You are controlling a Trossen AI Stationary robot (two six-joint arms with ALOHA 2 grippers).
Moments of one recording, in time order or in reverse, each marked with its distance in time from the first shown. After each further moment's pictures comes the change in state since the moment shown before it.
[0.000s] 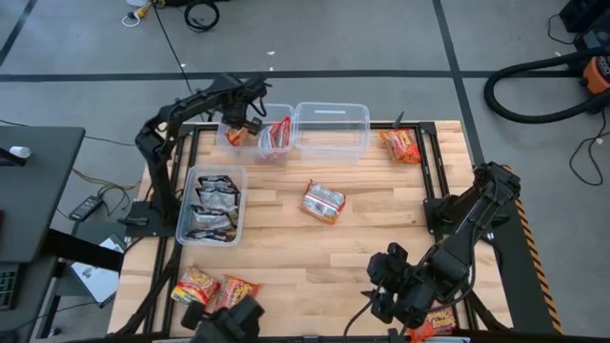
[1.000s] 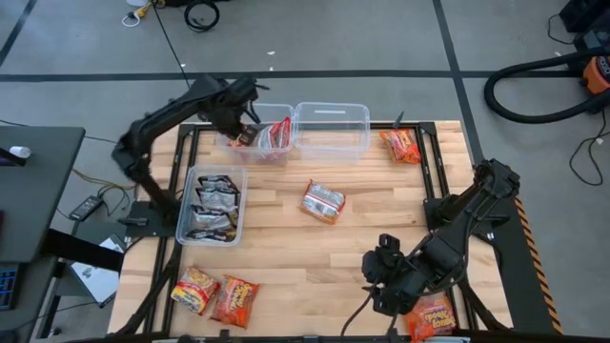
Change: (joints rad) left arm -0.118 -0.247 0.000 -0.176 0.187 0.077; right arm -0.073 -0.023 0.000 -0.022 -0.107 -0.287
